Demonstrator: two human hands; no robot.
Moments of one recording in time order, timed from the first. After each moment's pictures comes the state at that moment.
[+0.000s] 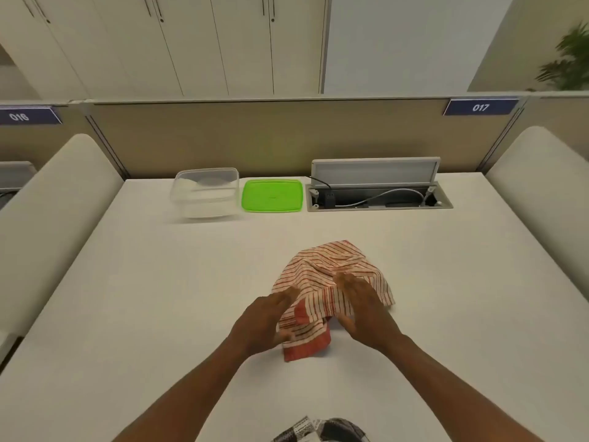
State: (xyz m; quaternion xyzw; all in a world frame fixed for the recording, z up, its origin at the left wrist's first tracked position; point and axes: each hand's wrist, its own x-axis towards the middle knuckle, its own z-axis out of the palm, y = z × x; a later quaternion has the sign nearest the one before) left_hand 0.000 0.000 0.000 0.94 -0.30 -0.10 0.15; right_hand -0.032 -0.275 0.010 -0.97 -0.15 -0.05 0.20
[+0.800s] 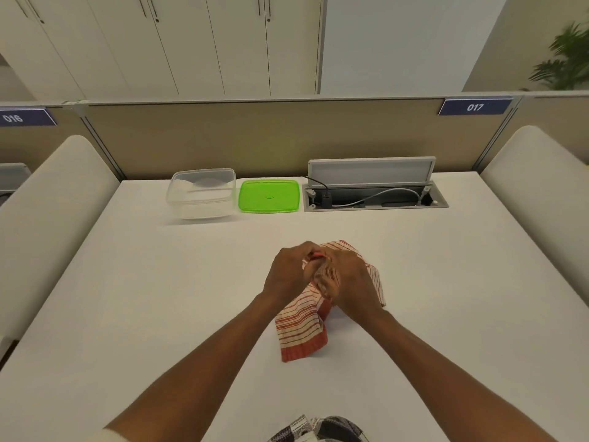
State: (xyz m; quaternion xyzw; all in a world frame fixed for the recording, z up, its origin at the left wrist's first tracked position) left_hand 0.049 -0.081 0.086 0.87 -0.23 0.09 0.43; right_hand 0.008 -0.241 0.061 -0.94 -0.11 -0.19 0.27
